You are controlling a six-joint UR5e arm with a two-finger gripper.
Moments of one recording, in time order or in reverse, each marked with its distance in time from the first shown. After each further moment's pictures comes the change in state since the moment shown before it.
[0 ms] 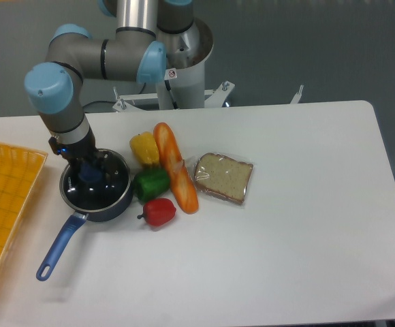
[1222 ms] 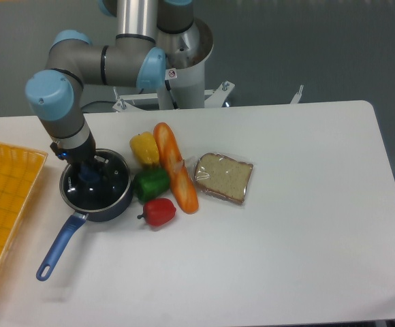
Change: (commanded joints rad) arm -0.005 -0.012 0.000 -0.002 -0.003 0.012
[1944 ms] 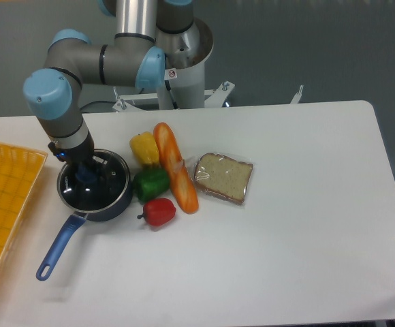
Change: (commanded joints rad) arm 0.006 0.002 0.041 -0.005 -0.002 0.006
